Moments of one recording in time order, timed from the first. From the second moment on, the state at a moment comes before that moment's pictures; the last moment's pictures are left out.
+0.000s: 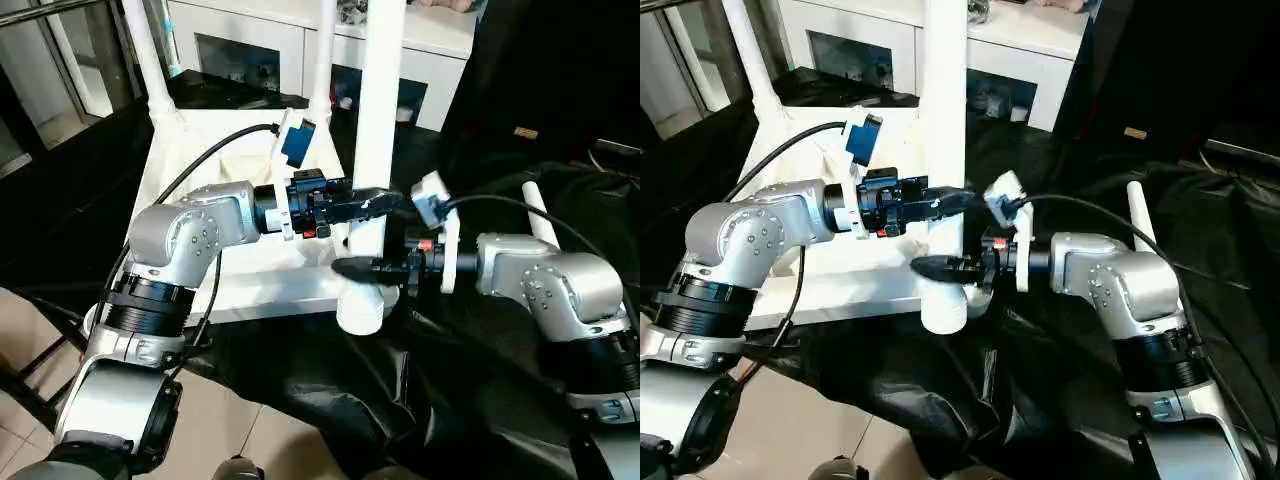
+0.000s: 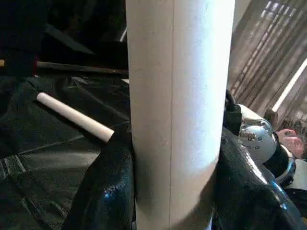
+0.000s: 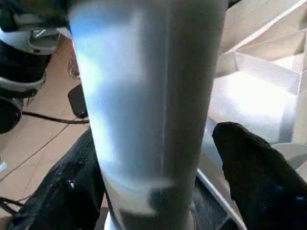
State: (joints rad) left arm -0.80 0.26 -0.07 0.24 -0.65 0.80 -1.00; right arm -0.58 -0.42 0.13 0.07 0.57 0.90 1.02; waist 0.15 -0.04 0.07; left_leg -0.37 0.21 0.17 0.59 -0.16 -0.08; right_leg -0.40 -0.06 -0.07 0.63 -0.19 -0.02
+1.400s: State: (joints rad) left arm -0.76 0.11 0.10 0.22 -0.58 0.47 -0.71; right arm -0.51 -0.25 0.02 0.12 0.52 0.67 0.77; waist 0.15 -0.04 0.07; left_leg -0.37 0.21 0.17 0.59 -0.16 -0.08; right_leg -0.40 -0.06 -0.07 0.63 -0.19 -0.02
